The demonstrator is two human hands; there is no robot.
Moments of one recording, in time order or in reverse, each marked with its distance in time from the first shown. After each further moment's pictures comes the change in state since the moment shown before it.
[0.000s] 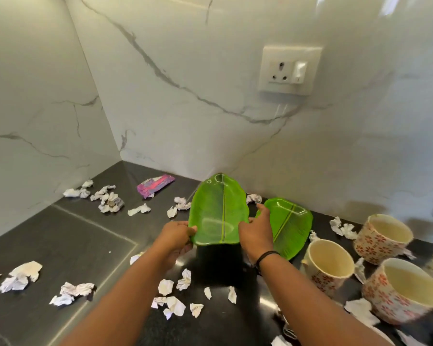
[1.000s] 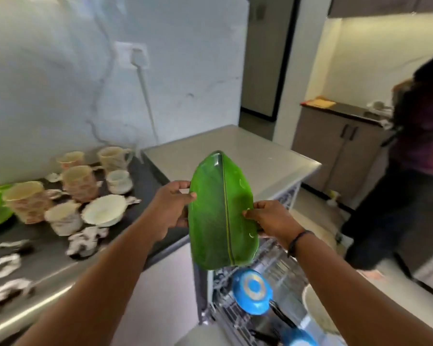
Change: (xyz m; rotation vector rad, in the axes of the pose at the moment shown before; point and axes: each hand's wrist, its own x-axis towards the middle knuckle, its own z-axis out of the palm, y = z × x) left_hand -0.510 -0.142 0.273 0.325 -1.136 0.320; right_hand -0.520 0.170 -0.495 0.072 0.597 0.311
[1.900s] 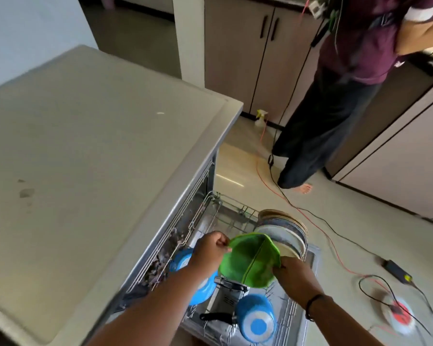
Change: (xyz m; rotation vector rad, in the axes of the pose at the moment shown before) left_hand 0.223 -0.246 0.324 0.646 -0.587 -0.124; right_hand 0.095 0.290 -0.170 -0.516 0.182 0.624
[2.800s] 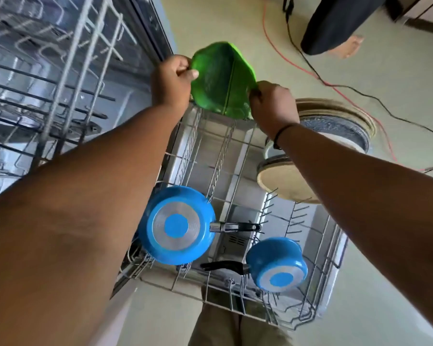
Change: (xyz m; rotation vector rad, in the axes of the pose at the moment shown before) left_hand 0.352 -0.093 0.069 0.030 0.362 0.140; right_hand 0.358 0.013 0.096 0.101 0.360 -0.211
